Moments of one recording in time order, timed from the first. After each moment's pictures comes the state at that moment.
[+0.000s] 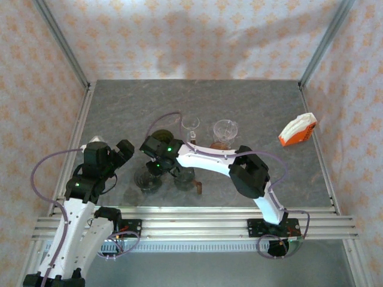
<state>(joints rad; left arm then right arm) -0.08 0.61 0.69 -0.75 -0.05 -0.83 1.11 2.11 1.72 -0.73 -0.07 0.48</state>
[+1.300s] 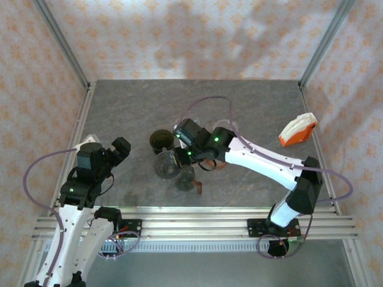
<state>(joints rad) -0.08 0.57 0.75 -0.78 -0.08 -0.83 1.01 1.59 1.49 -0.90 -0.09 0.58</state>
